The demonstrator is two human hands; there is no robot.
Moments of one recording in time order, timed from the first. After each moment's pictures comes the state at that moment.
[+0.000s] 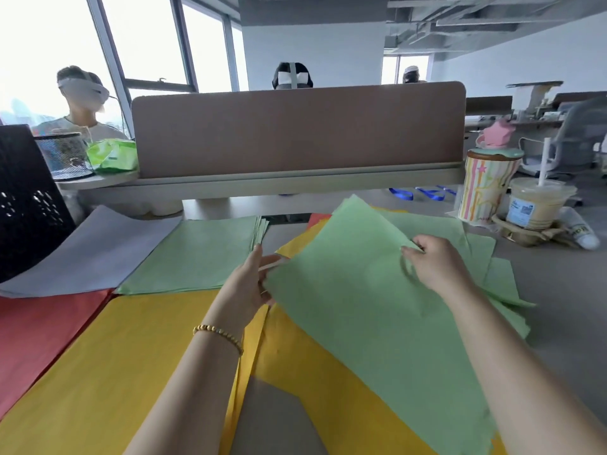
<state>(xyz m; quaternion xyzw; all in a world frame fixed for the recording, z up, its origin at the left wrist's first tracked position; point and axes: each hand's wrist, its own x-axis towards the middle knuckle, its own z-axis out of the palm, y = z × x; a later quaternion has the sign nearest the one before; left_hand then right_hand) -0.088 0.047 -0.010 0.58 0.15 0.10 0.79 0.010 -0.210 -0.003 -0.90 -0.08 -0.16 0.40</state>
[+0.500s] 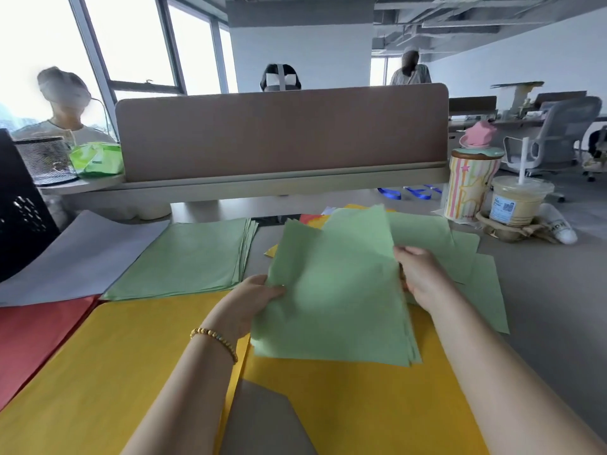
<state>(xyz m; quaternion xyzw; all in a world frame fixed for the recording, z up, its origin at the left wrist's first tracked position) -0.103 0.027 -0.006 0.73 0.17 -0.01 0.66 0.010 -0.200 -0.016 -0.71 0.02 0.03 0.71</state>
